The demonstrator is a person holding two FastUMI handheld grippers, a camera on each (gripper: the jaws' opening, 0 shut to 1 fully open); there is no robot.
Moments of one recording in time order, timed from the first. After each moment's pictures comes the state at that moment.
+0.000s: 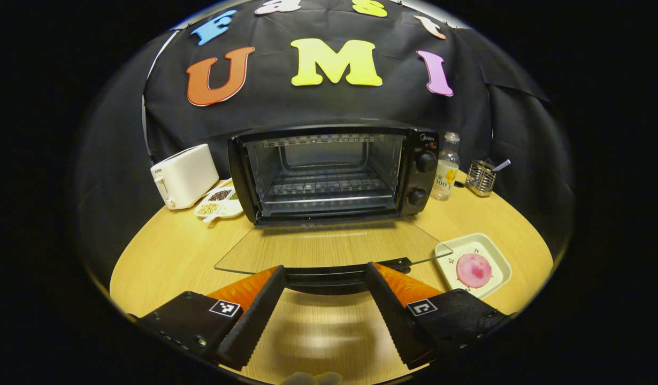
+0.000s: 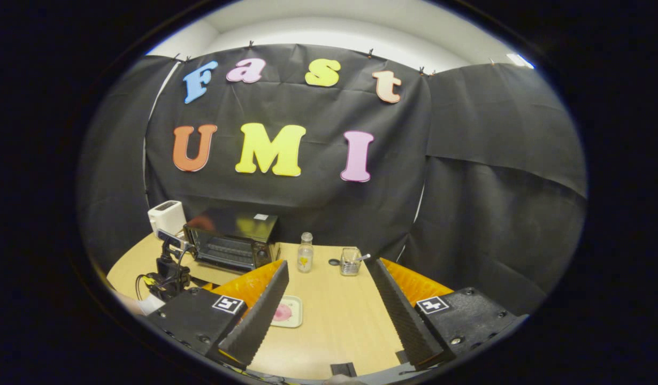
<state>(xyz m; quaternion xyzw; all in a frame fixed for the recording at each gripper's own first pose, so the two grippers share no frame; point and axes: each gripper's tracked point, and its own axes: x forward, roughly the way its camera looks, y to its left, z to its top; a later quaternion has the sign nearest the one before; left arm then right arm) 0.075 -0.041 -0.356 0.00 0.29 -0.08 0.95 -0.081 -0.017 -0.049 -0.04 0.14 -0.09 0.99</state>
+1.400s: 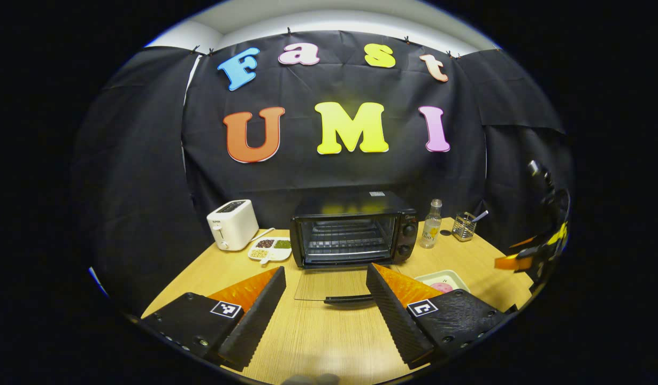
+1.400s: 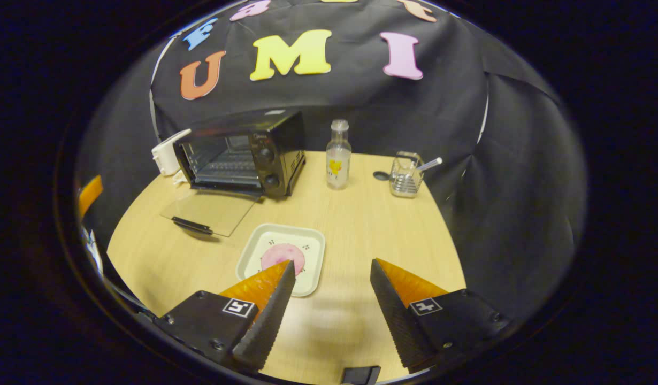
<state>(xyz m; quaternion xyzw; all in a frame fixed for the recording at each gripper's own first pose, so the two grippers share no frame) -0.018 0.021 -0.154 -0.02 0.15 -0.02 0.99 0.017 -0.015 -0.309 0.00 0.38 0.04 0.92</state>
